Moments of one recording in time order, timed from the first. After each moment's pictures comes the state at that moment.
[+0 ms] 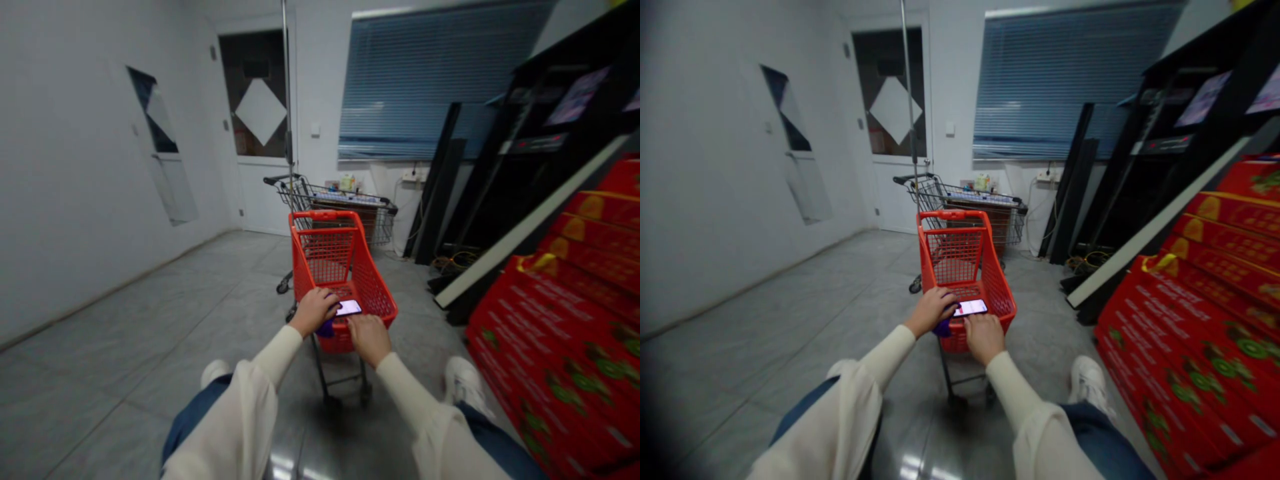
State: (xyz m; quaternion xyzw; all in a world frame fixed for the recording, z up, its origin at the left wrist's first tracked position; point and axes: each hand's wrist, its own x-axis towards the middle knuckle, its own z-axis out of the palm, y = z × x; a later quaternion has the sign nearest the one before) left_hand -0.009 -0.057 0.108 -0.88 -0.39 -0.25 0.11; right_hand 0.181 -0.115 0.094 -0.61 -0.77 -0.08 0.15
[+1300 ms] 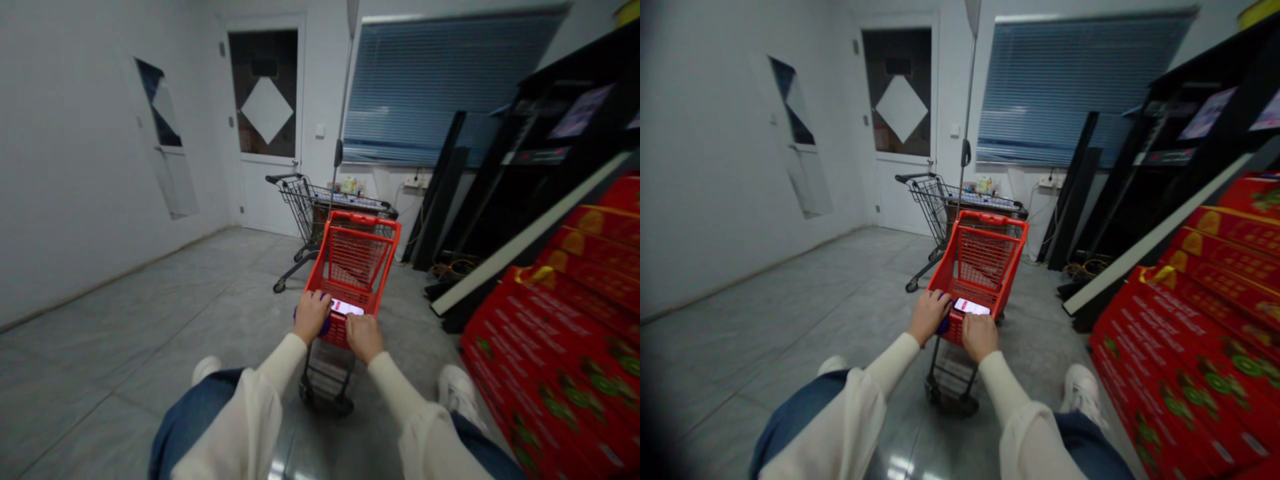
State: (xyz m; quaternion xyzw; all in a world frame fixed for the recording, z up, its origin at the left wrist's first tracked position) left_hand 0.014 -0.064 0.092 -0.78 -0.56 -0.25 0.12; right_hand 0.179 -0.102 0.095 -0.60 -0.79 -0.10 0.10
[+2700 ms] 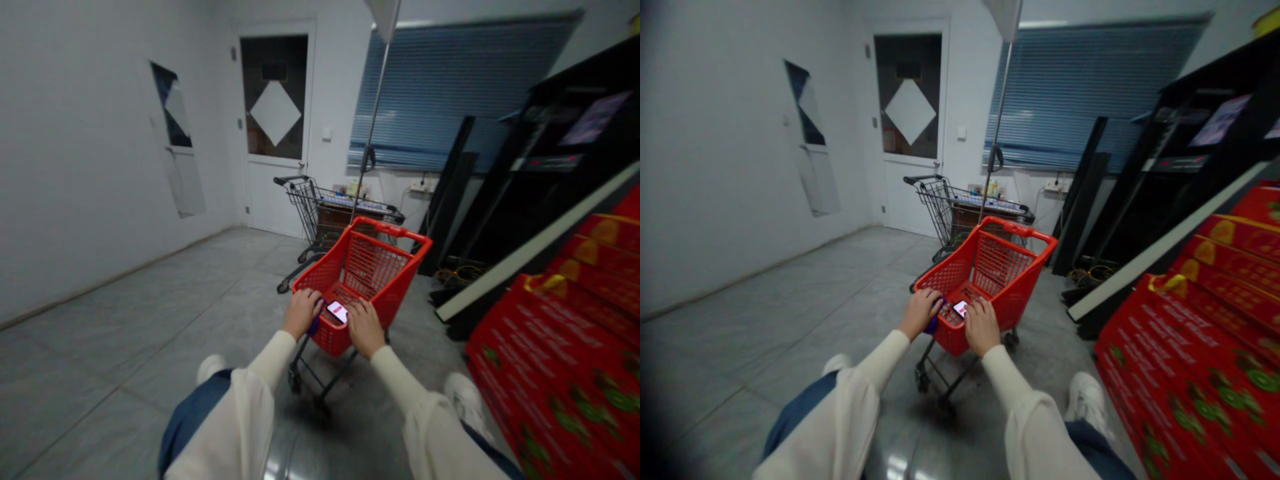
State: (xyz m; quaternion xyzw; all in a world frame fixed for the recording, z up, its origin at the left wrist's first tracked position) left_hand -0.032 -0.052 0.085 -0.78 -0.55 -0.28 0.08; right_hand 0.182 -0.082 0.092 -0.56 -0.80 -0.12 0.17
